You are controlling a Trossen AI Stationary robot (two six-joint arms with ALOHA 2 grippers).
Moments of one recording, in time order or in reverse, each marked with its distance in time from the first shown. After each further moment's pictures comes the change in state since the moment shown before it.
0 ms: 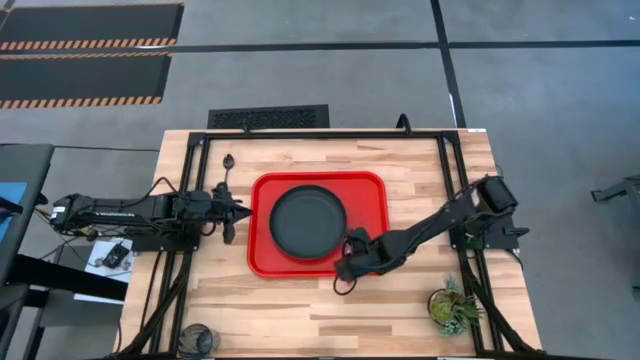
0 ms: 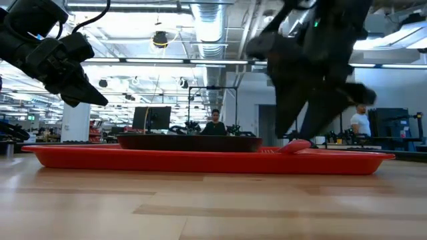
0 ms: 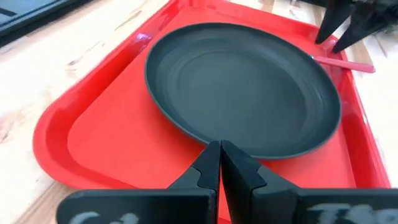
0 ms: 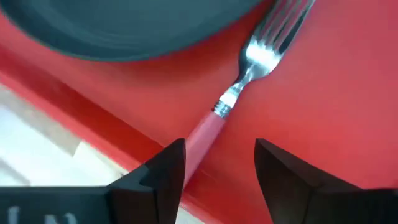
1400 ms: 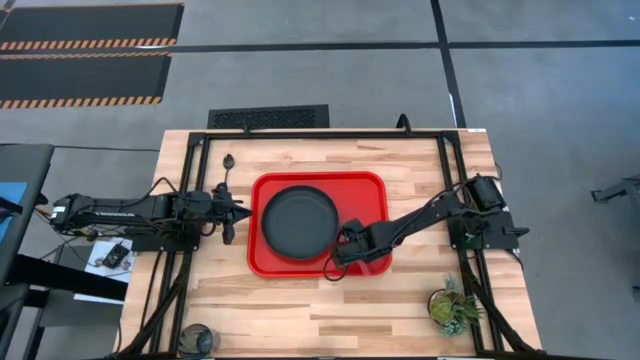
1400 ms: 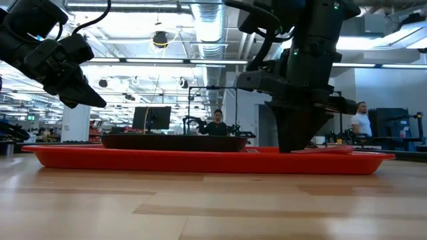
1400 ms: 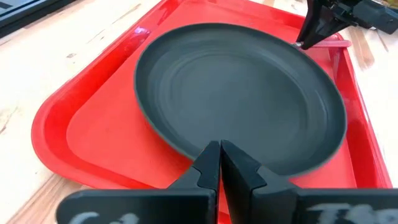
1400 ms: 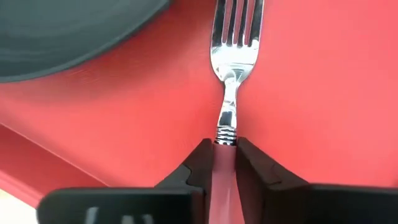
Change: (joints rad) left arm -0.003 0.000 0.000 -0.019 0.003 -0.011; right arm -0.094 0.076 0.032 -0.057 -0.082 -0.092
